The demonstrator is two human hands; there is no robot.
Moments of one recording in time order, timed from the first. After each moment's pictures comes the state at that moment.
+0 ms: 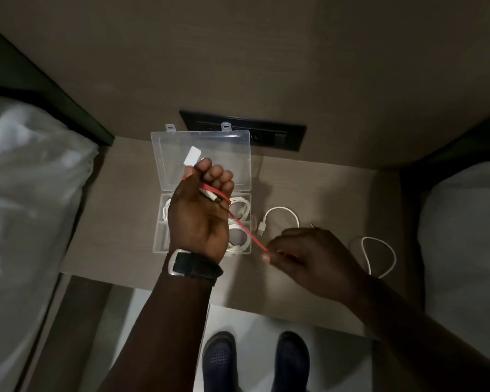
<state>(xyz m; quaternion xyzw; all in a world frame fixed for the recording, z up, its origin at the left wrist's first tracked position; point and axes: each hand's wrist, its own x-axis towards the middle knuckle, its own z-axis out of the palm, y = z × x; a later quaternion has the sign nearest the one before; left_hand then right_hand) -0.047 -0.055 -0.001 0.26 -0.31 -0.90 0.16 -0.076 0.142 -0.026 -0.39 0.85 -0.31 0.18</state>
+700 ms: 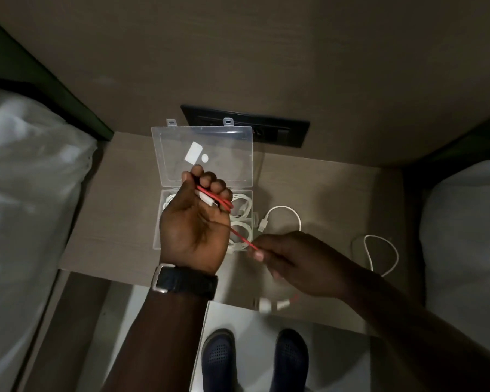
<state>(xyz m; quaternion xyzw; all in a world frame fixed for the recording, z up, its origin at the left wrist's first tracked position) -0.028 -0.059 0.006 0.21 -0.19 -0.95 0.12 -0.072 0.121 -0.019 -0.41 0.78 -0.34 0.34</state>
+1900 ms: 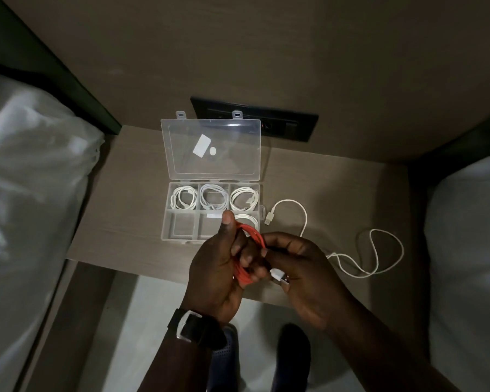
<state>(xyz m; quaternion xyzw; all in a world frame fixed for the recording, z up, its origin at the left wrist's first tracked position) 0.034 -0.019 -0.009 0.33 -0.38 -0.86 -0.01 -0.012 0.102 -0.022 0.05 0.54 -0.73 0.42</state>
